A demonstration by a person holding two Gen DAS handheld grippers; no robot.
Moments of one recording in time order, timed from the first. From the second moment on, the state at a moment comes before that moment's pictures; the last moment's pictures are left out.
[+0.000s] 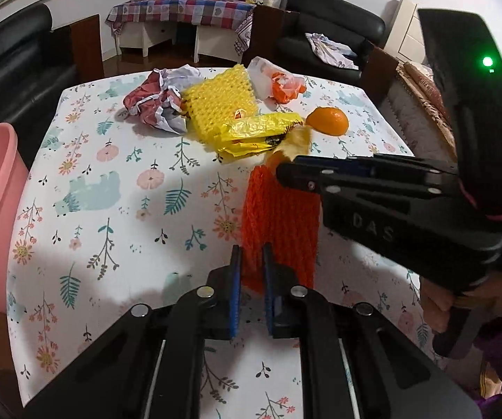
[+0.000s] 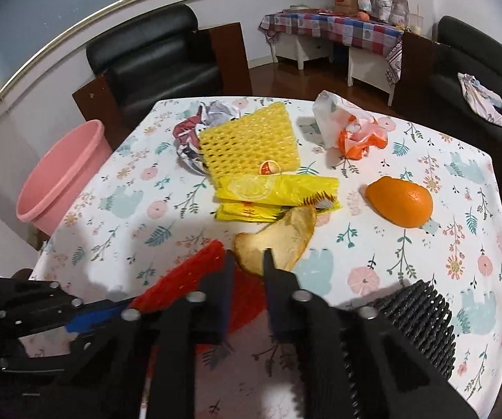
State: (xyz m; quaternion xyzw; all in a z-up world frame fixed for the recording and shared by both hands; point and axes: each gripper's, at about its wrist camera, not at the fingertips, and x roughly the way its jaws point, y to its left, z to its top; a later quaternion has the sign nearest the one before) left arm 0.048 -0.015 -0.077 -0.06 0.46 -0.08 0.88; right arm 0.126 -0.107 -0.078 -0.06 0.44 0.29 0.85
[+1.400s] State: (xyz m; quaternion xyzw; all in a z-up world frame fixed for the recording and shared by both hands) left arm -0.045 0.260 -0.016 -0.17 0.35 0.20 0.90; right arm 0.077 0.166 -0.005 -0.02 0.42 0.51 0.74
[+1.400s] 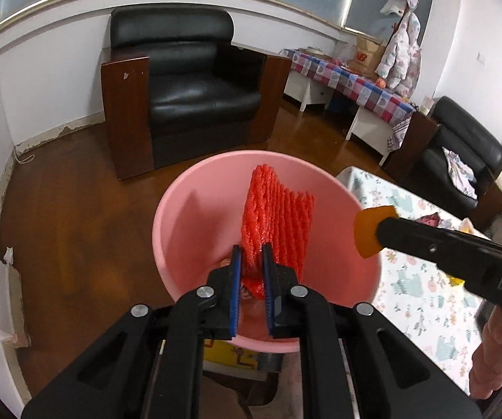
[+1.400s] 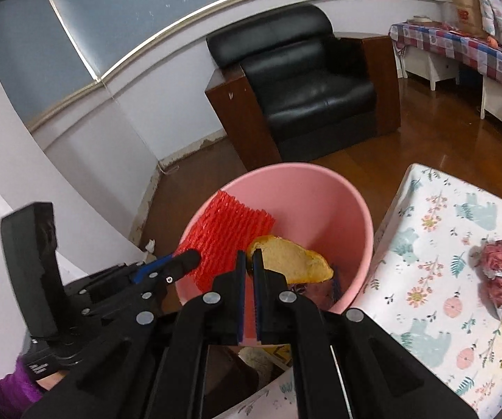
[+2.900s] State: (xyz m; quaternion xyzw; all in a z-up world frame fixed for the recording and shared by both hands) left arm -0.019 0.206 -0.012 -0.15 0.35 0.13 0.91; right arm 0.066 0.076 -0.021 -0.04 0.40 0.42 0.81
